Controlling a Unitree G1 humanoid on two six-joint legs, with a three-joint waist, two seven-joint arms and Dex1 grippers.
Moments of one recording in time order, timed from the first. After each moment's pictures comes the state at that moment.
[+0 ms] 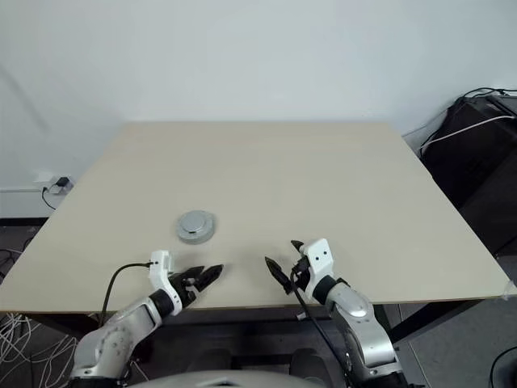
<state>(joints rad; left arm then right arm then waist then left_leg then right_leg) 0.22 0.26 -0.01 -0.11 -0.51 0.49 -0.45 0.17 -0.25 0.18 -0.14 0.24 0.18 0.50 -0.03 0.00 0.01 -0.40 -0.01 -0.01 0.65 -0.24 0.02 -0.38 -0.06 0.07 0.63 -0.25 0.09</state>
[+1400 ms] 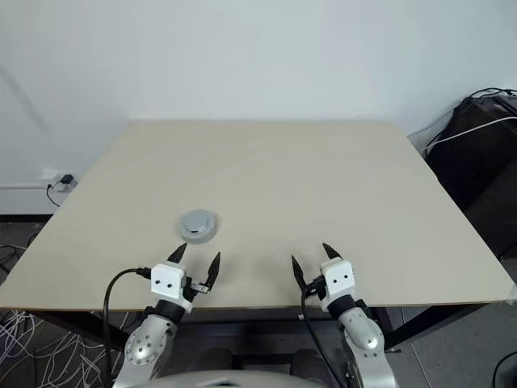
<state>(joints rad) 0.36 0.10 -0.12 -0.05 0.01 -0.31 -0.17 0.30 -0.18 0.10 0.03 0.06 -0.29 0.31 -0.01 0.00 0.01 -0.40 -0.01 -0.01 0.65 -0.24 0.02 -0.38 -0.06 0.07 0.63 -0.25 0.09</state>
